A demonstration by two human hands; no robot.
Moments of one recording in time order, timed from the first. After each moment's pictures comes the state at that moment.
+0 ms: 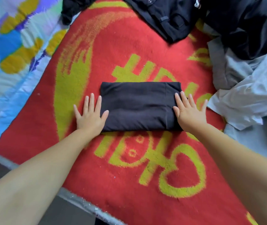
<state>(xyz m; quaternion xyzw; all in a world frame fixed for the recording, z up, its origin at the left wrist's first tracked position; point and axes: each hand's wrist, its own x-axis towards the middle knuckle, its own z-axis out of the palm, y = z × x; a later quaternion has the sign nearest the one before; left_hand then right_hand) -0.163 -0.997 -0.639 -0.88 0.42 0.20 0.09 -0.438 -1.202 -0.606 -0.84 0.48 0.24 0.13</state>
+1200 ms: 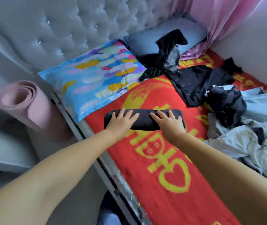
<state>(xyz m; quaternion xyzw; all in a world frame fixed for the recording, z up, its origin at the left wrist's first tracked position) -0.249 -0.847 -0.335 -0.86 0.49 0.13 0.04 -0.372 -1.011 -0.297 -0.96 0.18 0.22 -0.03</state>
